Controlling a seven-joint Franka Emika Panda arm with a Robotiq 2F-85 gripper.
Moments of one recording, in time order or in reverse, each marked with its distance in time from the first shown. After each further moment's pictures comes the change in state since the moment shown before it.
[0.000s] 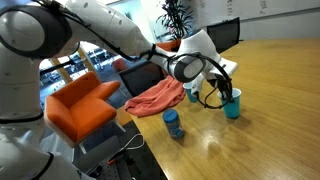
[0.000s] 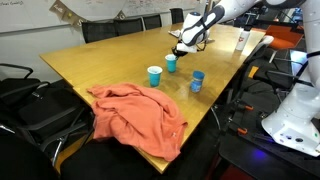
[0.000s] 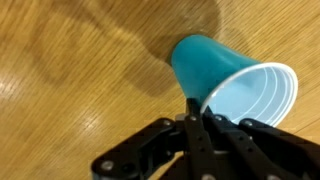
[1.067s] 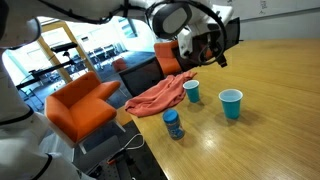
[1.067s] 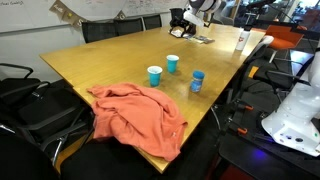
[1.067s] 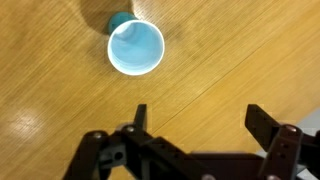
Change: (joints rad) arm -0.106 -0.293 0.126 0.029 0.244 -0.224 -0.314
